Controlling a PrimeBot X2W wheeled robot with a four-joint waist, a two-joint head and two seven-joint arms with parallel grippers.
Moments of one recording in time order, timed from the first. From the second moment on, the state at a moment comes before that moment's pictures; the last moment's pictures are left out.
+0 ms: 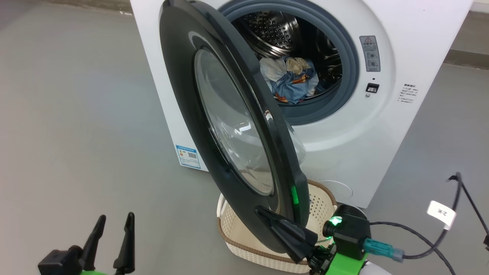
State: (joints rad) left arm 0.00 0.17 -0.13 0.17 -0.46 -0.13 -0.25; right arm -0.26 -0.30 0.72 0.01 0.53 0.13 -0.26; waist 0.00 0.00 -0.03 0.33
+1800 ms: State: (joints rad) left arm -0.14 0.16 -0.14 0.14 -0.46 -0.13 -0.25; right arm -0.60 -0.39 0.25 0.43 0.54 0.13 -0.26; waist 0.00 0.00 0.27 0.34
